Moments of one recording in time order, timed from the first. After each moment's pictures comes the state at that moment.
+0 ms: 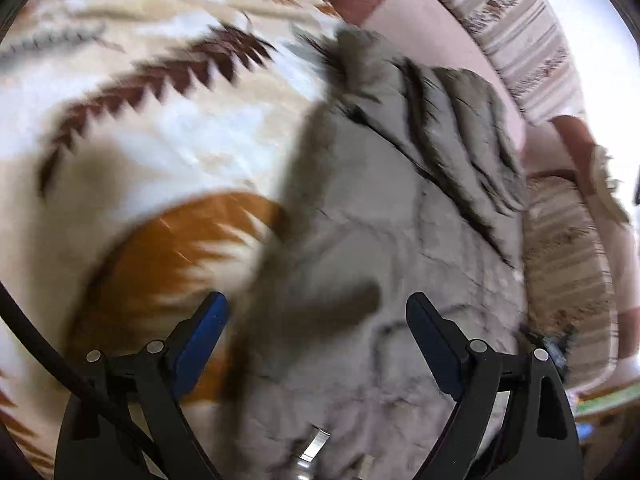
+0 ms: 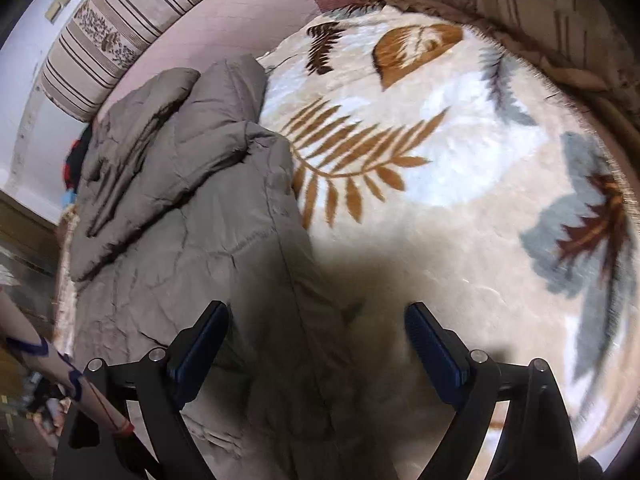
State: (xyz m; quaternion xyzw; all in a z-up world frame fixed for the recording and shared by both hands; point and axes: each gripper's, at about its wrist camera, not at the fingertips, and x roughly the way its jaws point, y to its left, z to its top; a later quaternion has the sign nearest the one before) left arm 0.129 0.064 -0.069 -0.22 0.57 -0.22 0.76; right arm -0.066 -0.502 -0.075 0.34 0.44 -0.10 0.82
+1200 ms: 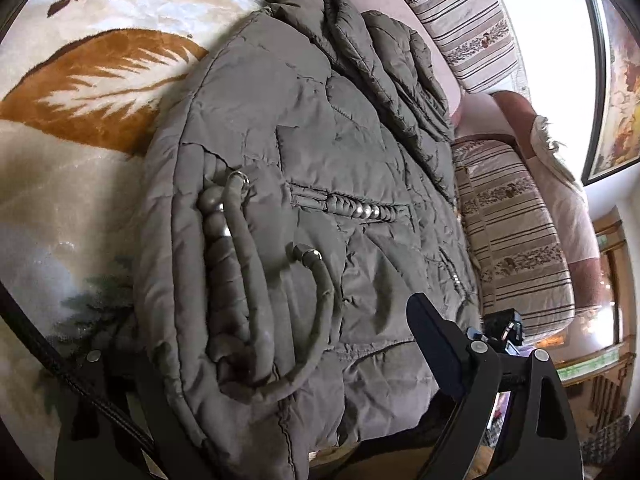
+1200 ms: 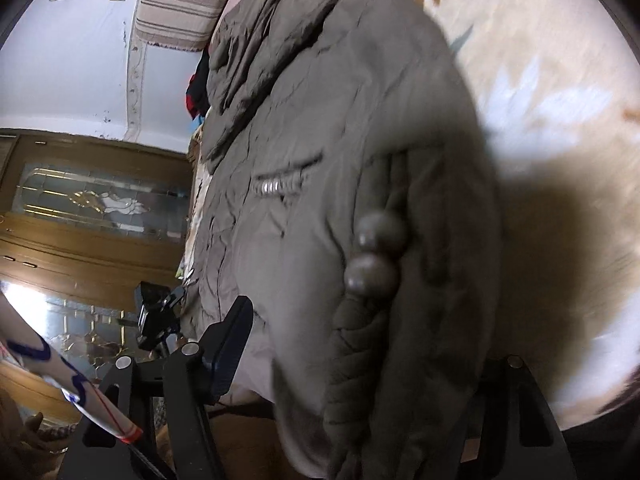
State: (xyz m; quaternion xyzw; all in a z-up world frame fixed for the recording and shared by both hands) left arm 0.017 0.034 -0.076 -0.26 0.55 -0.30 0.74; right arm -0.147 -0.417 -0.117 0.46 0.45 0.18 0.74
